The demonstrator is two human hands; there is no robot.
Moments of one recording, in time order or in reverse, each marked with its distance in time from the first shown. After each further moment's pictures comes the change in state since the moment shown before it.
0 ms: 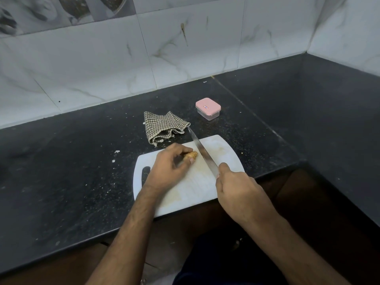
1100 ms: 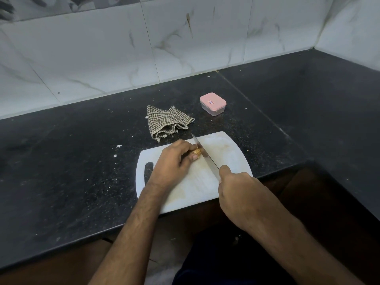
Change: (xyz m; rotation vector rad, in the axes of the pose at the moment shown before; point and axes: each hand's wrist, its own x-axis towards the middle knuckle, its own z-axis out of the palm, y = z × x) left_hand 0.003 -0.009 0.004 0.122 0.005 0.093; right_hand -0.010 -0.018 -0.011 -0.081 -0.087 -0.029
